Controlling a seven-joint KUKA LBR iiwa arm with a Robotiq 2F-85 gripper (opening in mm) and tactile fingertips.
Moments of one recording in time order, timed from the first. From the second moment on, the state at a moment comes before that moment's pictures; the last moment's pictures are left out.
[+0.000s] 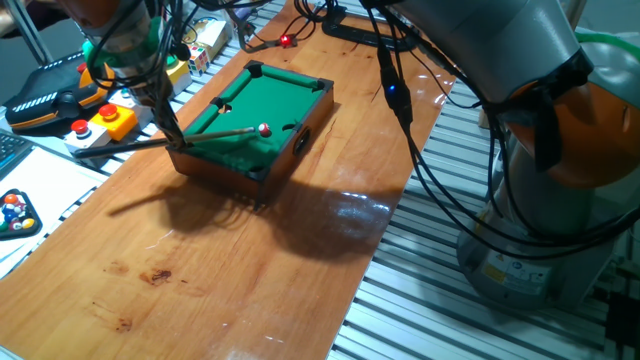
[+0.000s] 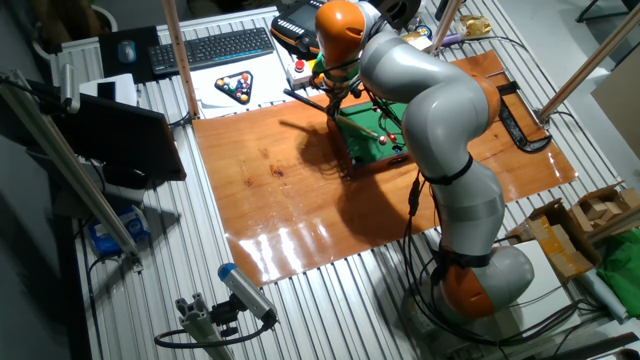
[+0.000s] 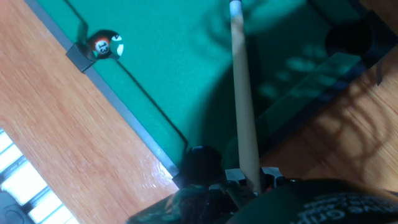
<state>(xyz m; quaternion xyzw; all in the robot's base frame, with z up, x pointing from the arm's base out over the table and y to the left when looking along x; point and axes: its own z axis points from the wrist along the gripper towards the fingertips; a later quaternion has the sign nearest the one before) 0.668 0.096 0.126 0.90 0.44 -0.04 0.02</state>
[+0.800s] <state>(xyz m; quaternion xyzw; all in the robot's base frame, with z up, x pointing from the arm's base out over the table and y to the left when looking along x) 0.667 0.093 0.125 0.90 0.43 -0.04 0.02</state>
